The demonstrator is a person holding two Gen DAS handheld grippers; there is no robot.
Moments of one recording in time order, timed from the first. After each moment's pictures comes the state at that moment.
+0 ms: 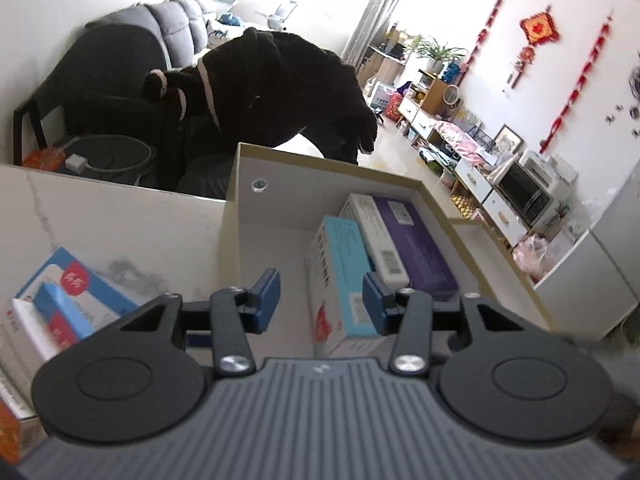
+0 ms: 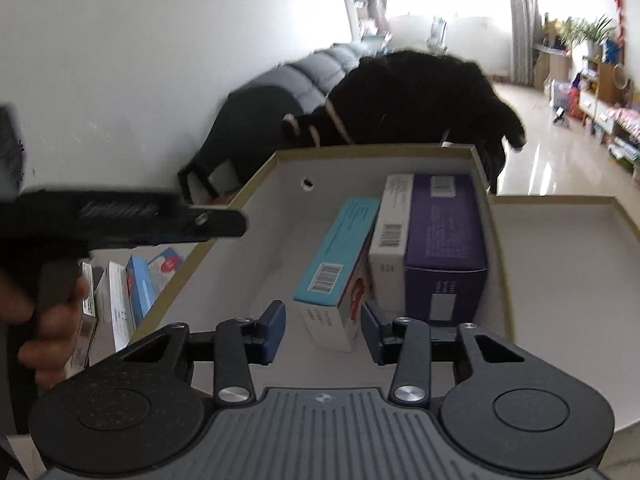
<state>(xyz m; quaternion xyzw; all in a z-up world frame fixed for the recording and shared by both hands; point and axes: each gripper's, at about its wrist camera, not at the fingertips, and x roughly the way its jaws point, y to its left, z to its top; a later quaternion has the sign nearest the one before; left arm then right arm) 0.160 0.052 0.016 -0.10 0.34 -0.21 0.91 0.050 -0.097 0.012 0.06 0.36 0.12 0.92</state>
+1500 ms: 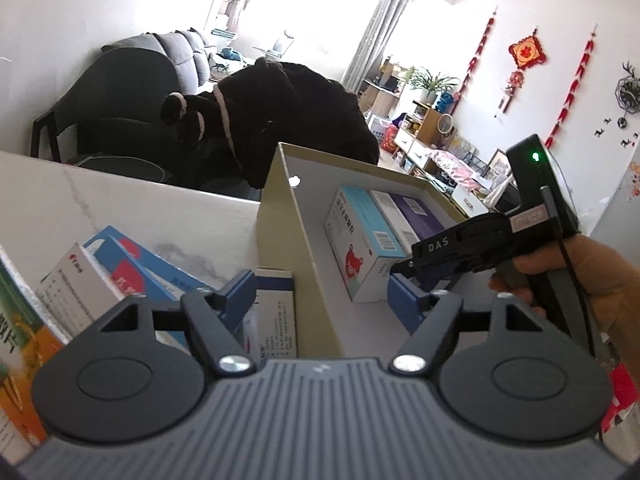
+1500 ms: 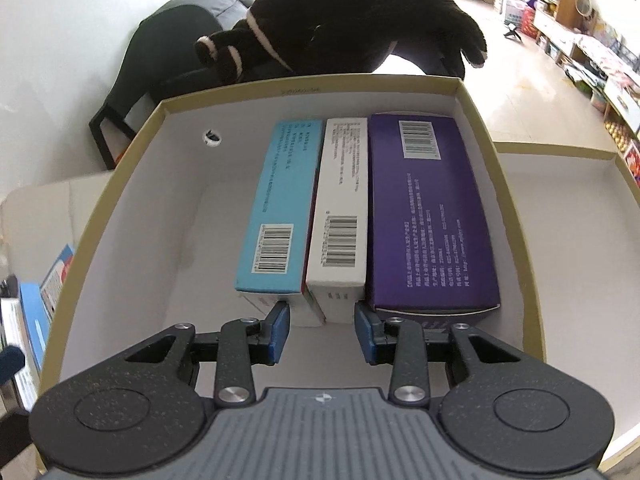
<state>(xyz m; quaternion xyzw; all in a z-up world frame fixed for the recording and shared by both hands) 0.098 0.108 -0.006 -0.12 0.29 -0.20 0.93 0.169 -0.089 -0.029 0.06 0.50 0.02 0.86</state>
